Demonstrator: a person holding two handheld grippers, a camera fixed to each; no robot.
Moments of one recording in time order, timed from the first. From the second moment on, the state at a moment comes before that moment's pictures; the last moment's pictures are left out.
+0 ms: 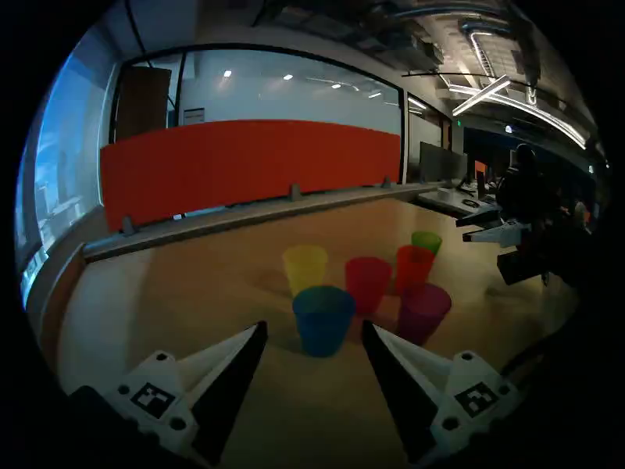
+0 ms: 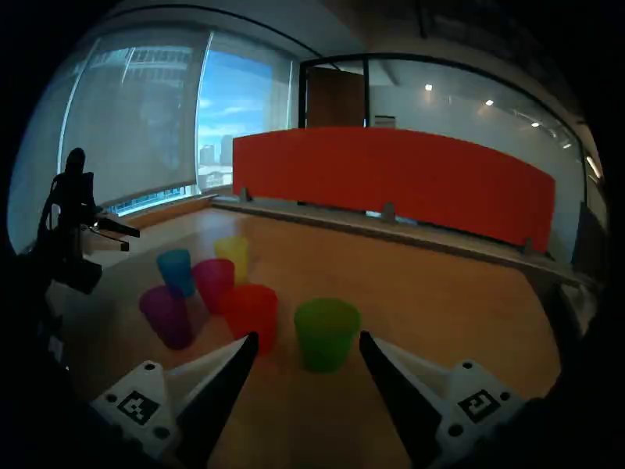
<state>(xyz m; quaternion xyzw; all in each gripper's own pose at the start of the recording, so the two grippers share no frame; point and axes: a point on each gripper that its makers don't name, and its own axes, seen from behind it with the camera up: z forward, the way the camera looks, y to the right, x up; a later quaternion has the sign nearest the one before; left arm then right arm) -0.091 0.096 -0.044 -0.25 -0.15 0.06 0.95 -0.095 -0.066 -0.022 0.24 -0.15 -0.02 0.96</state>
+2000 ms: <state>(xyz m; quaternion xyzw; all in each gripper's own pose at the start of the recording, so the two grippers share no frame) -0.011 -0.001 -0.023 0.01 0.03 0.02 1.00 -0.009 0.015 -0.005 -0.05 0.03 0.00 1.00</state>
